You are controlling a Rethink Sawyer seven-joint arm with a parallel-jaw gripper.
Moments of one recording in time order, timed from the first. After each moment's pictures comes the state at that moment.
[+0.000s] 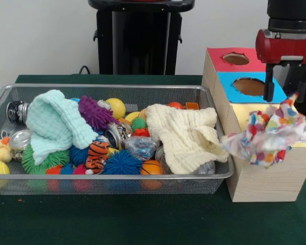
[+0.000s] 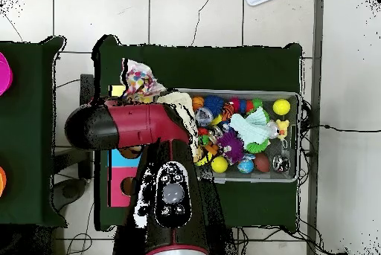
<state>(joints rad) 0.04 -0.69 0.03 1.52 -0.03 0.49 1.93</state>
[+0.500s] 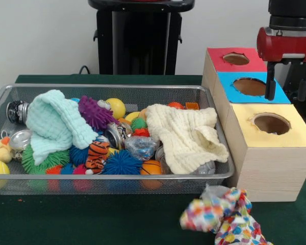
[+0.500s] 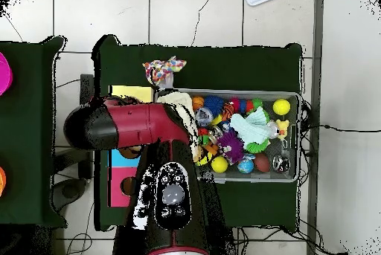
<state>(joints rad) 0.04 -0.69 0.03 1.52 -0.03 0.49 1.93</state>
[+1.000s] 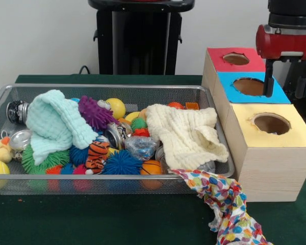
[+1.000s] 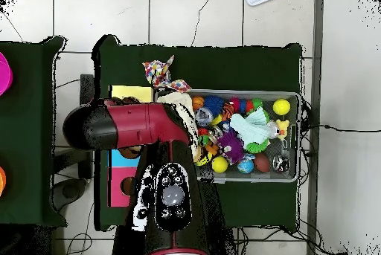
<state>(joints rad) 0.04 -0.70 0.03 1.52 -0.03 0.53 1.93</state>
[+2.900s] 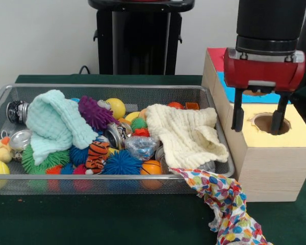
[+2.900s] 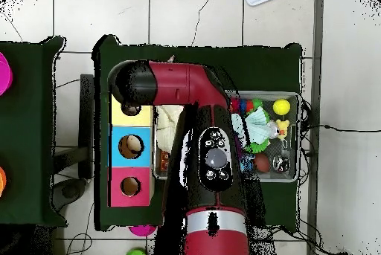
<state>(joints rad) -0.07 -0.55 0.03 1.22 -0.03 0.66 1.93</state>
